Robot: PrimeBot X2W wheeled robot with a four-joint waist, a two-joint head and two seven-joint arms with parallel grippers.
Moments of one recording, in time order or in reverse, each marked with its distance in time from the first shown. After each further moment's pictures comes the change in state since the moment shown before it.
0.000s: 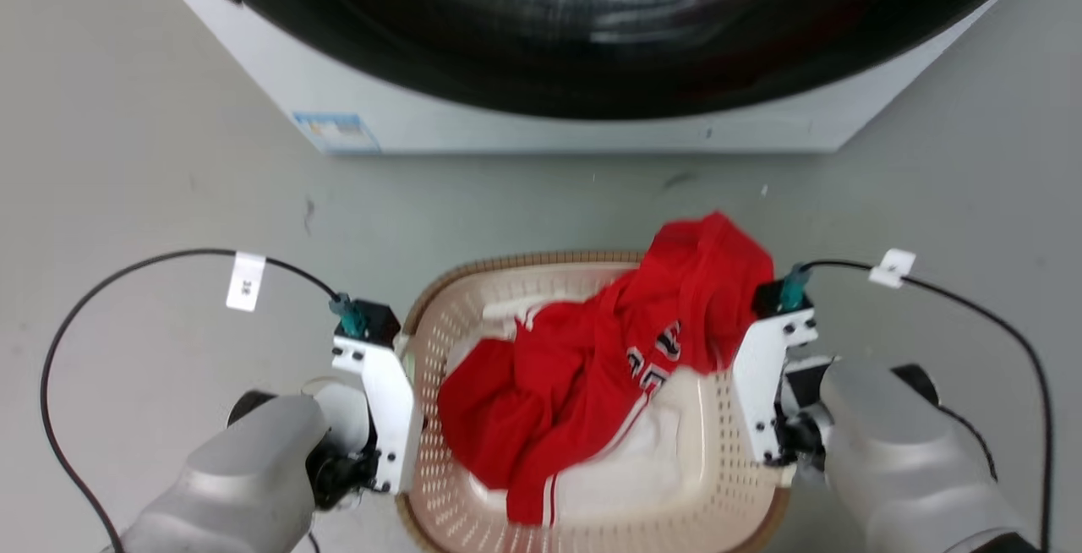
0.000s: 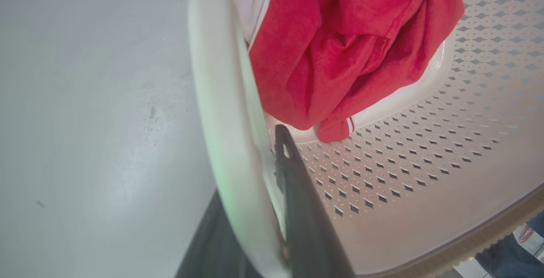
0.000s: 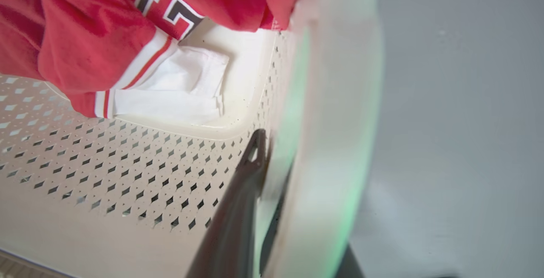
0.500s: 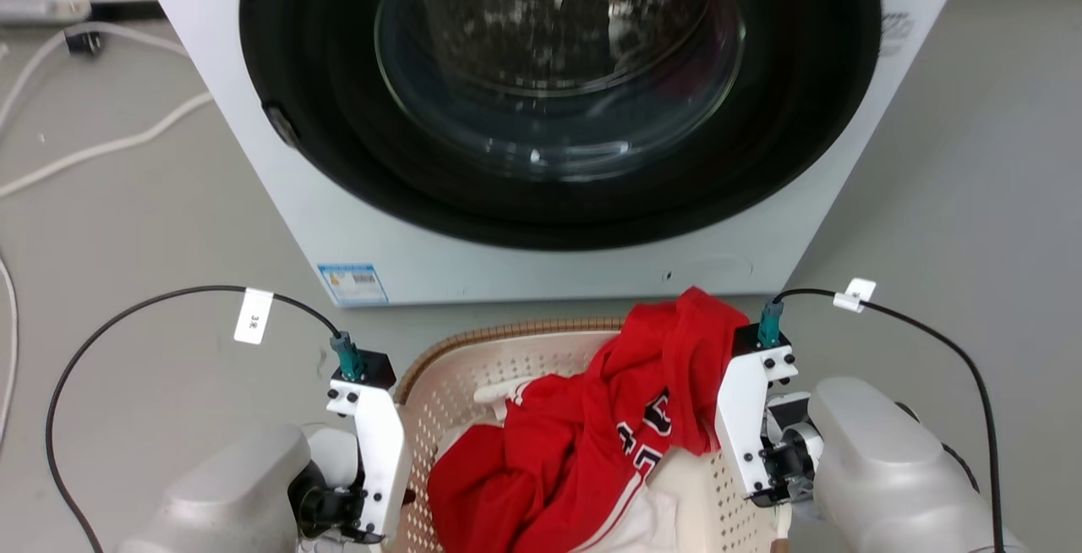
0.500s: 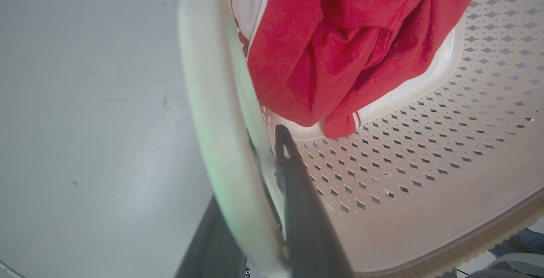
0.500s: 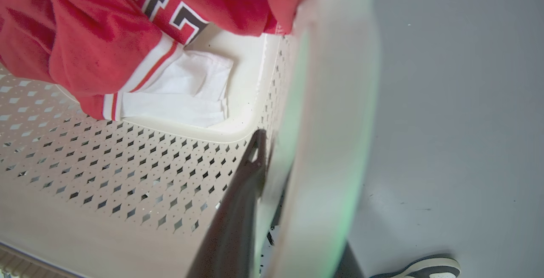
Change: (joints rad) left arm 0.056 0.063 -0.038 -0.079 -0.088 0.000 0.214; right arm 0.053 0.002 0.092 -0.058 0.118 0.000 0.255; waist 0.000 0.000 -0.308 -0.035
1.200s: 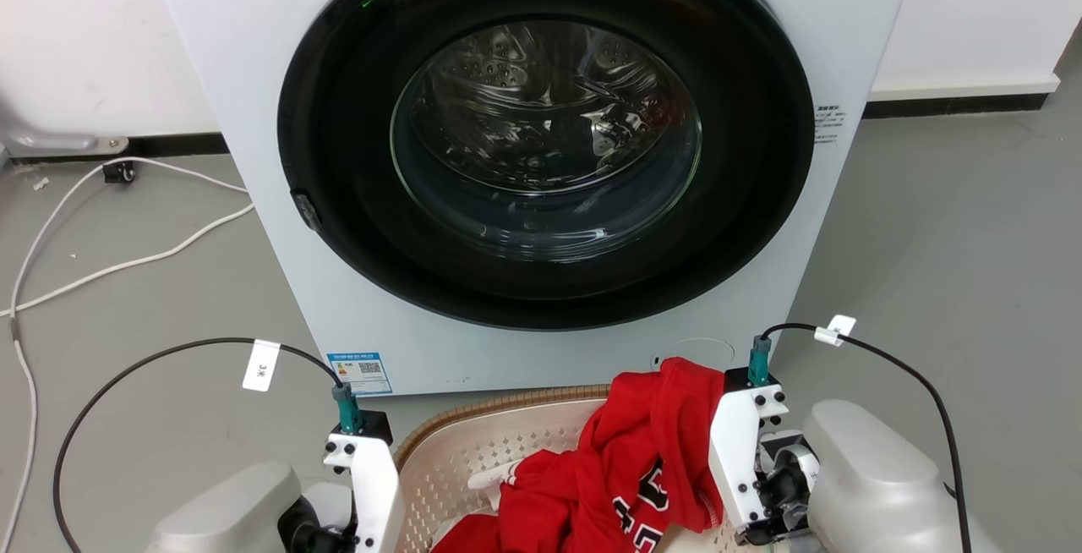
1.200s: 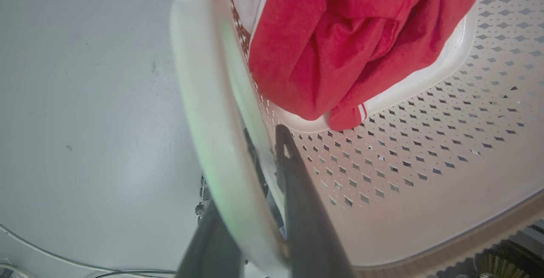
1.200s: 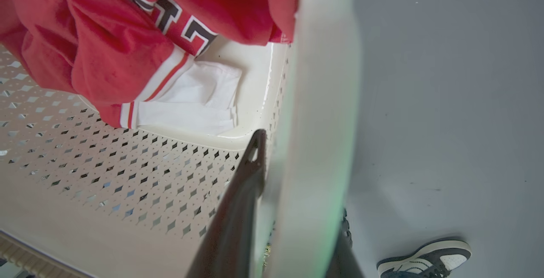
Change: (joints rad) left arm 0.067 0.025 -0.007 -0.028 -0.088 0.000 0.202; right arm 0.041 0.001 0.054 -0.014 0.123 0.000 0.159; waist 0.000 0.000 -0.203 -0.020
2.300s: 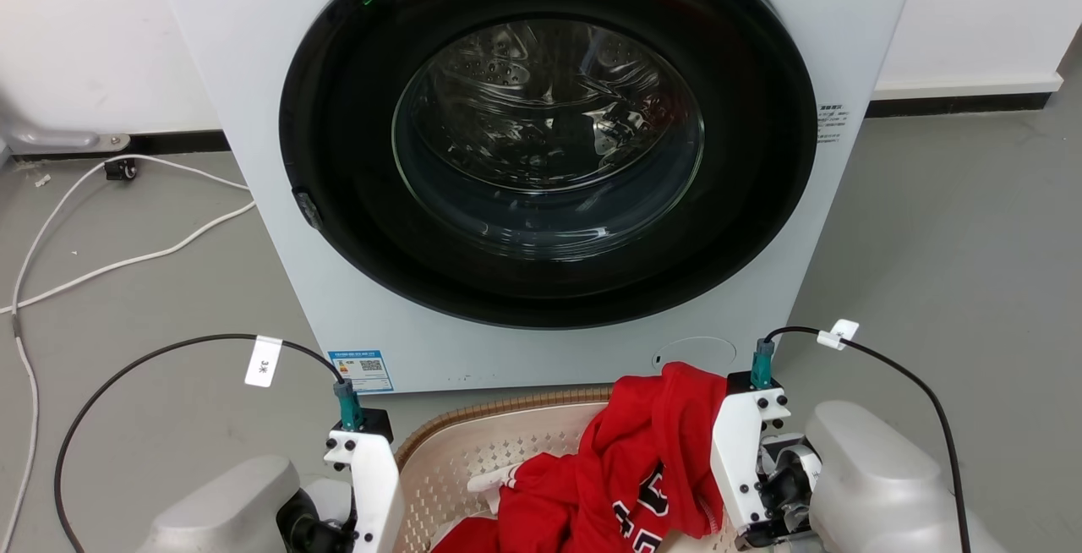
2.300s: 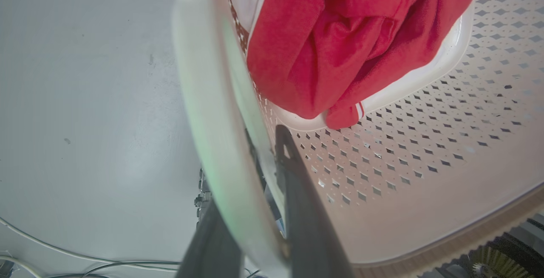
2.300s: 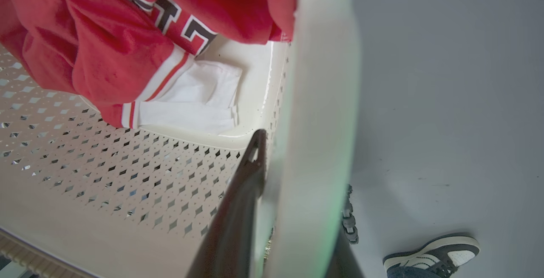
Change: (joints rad) left arm -0.013 0.004 -0.002 -0.004 -0.015 0.000 0.045; right arm -0.015 -0.001 0.052 0.035 0.080 0.000 0.002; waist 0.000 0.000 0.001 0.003
